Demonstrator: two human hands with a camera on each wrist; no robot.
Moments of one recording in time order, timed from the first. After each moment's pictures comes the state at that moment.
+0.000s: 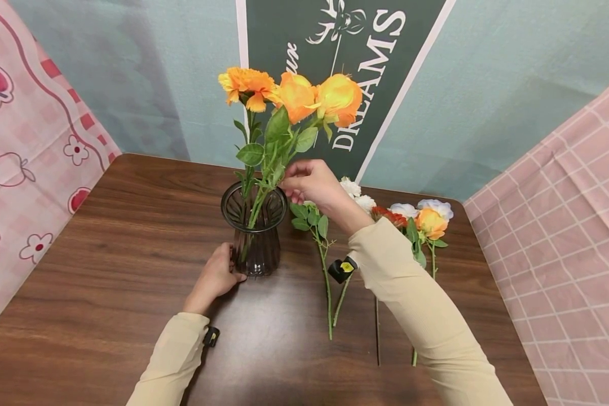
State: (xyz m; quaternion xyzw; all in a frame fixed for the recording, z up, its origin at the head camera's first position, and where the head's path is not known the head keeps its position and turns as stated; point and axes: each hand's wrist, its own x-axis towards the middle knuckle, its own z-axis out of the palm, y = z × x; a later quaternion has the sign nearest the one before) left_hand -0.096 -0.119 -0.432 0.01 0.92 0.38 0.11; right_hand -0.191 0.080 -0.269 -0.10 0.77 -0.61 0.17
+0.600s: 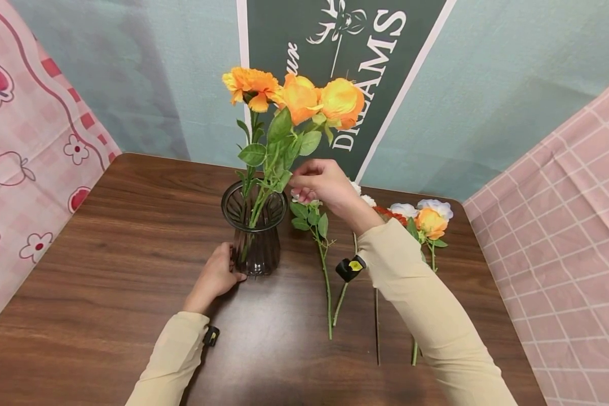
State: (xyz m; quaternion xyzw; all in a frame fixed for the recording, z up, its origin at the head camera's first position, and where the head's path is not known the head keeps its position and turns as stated) left_hand -0.097 -0.120 -0.432 0.01 0.92 0.37 0.11; right_hand -0.192 0.094 -0.271 -0.07 0.74 -0.64 0.18
